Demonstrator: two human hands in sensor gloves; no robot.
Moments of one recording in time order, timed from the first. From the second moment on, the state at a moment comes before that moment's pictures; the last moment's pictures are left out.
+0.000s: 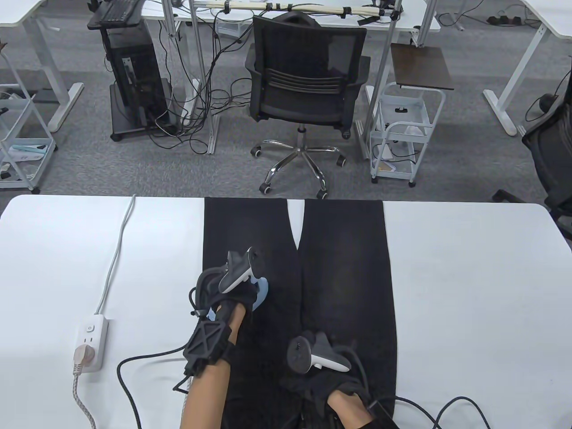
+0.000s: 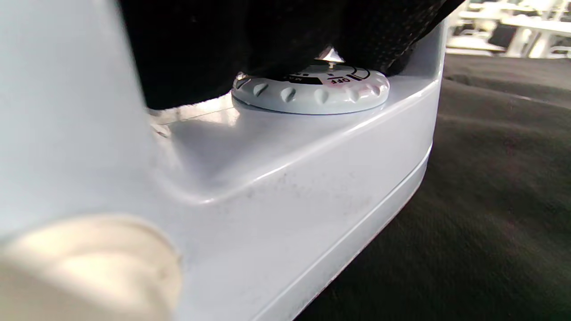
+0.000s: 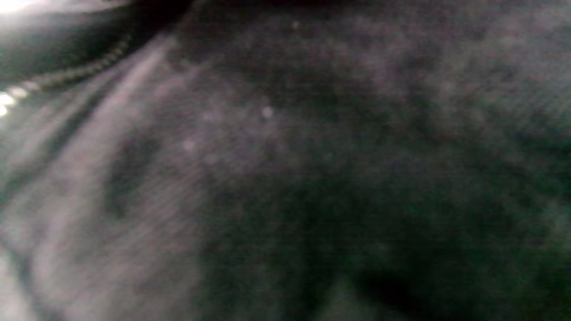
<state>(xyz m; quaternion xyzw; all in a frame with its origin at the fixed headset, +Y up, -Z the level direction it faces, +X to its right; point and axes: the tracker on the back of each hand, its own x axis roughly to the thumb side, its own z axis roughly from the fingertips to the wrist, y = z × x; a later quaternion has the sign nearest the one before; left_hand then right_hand) -0.136 -0.751 -0.498 -0.15 0.06 0.00 0.99 0.059 -0.819 -0.336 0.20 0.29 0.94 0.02</state>
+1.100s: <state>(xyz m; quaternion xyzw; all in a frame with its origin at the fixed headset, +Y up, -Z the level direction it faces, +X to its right) -0.109 -0.751 -0.322 -0.17 -0.09 -0.01 0.98 0.062 -0.821 -0.338 0.20 0.32 0.93 0.03</state>
